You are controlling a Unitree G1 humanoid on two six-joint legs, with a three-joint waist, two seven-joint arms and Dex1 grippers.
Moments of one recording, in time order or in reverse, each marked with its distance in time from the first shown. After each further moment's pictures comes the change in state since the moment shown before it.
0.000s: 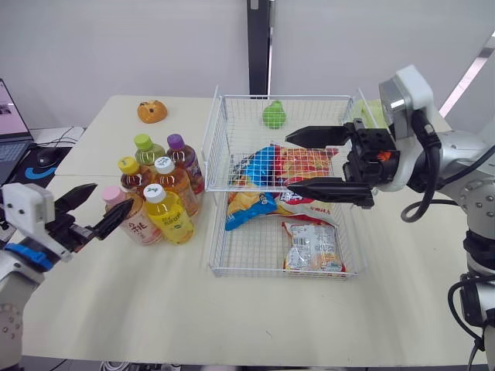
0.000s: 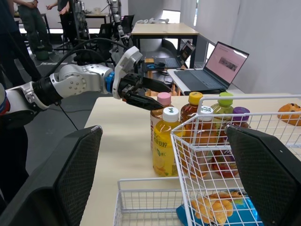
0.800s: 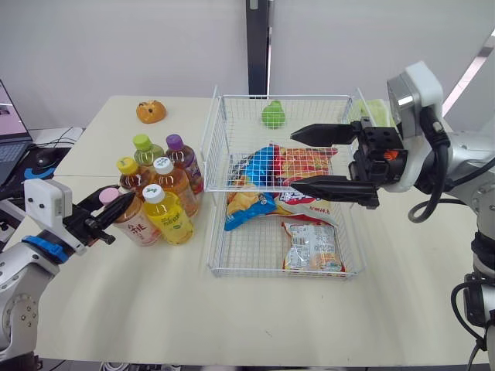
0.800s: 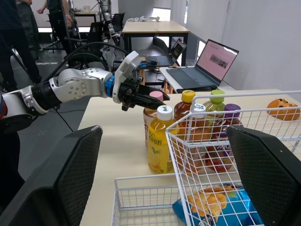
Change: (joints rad) left arm -0.027 -0.007 -0.020 0.021 0.013 -0.004 0.001; right arm 0.007 -0.013 -0.046 -0.036 0.038 0.051 -0.048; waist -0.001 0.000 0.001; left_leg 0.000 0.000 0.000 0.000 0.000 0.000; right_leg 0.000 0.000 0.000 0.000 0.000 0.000
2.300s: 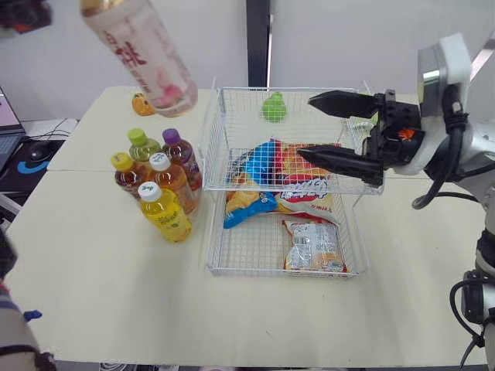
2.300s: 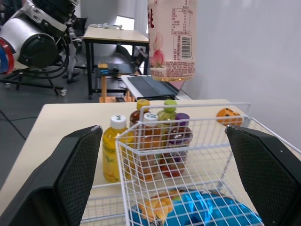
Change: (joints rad) left arm -1.518 0.312 -0.538 0.691 -0.199 0.549 -0.432; right arm 0.026 -0.006 -0.088 -0.039 -0.090 -0.060 -0.117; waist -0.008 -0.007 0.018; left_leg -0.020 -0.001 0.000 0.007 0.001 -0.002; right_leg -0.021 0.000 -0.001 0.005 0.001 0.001
